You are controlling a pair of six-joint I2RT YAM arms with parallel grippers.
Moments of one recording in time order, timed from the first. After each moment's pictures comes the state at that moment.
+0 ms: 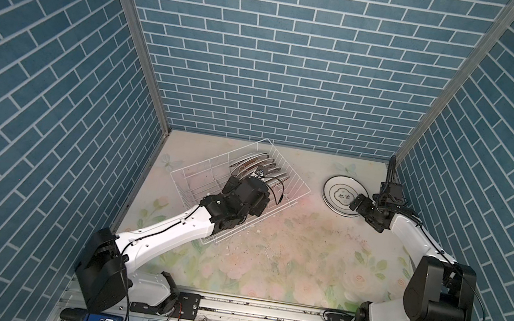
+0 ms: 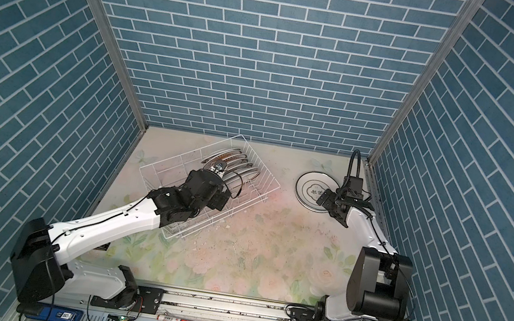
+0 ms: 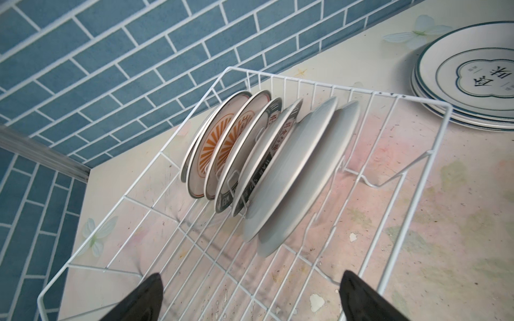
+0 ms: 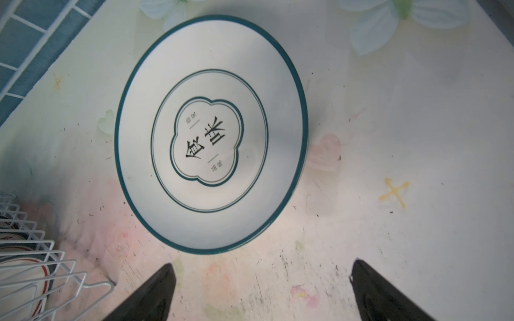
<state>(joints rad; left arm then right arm) -0.83 1.36 1.08 -0.43 -0.57 -0.11 -0.01 1.46 0.97 -0.50 -0.08 0.49</state>
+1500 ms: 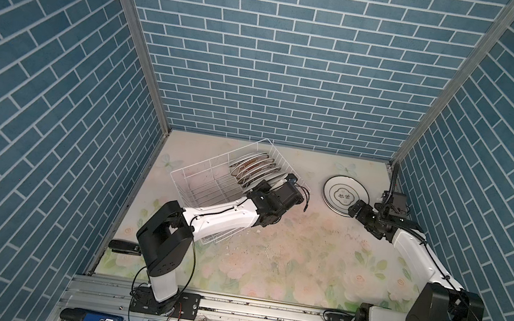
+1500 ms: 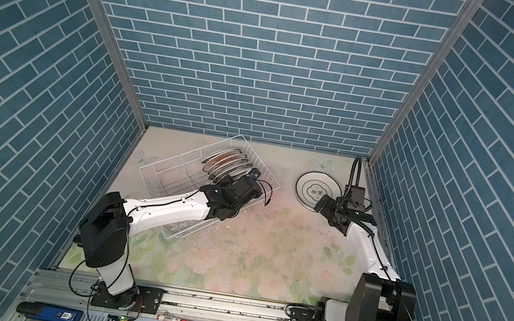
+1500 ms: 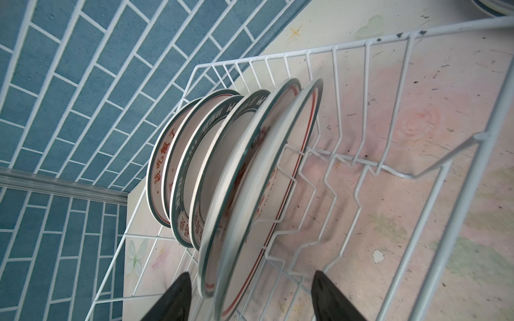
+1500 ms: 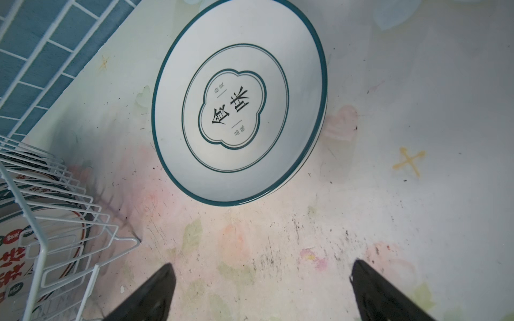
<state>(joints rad) -0.90 1.73 1.31 -0.48 -0.77 0.00 -0.01 1.31 0.87 -0.48 -0.16 0.47</state>
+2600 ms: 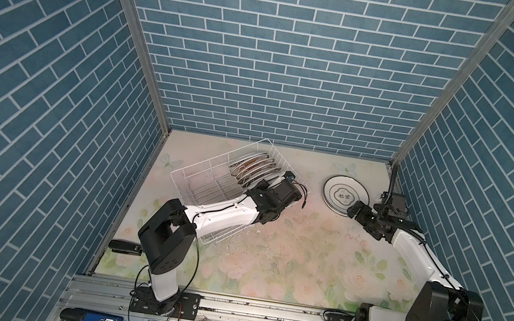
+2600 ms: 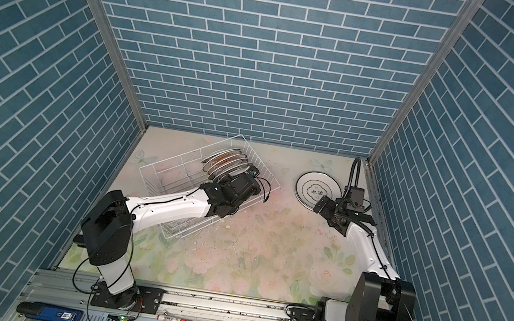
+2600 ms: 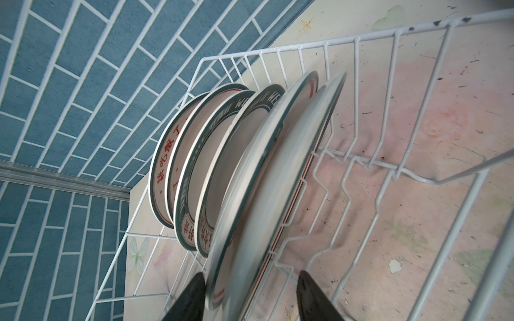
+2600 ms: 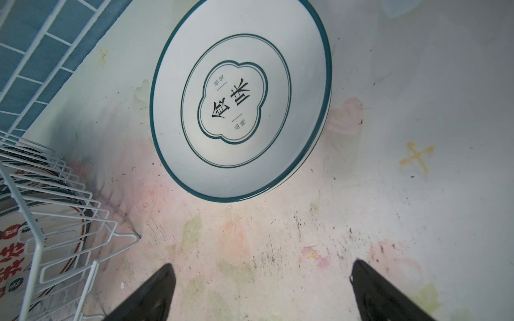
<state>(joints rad) -0.88 1.75 1.31 -0.47 -0.77 0.00 -0.01 1.32 0.85 -0.47 -0.18 0.47</state>
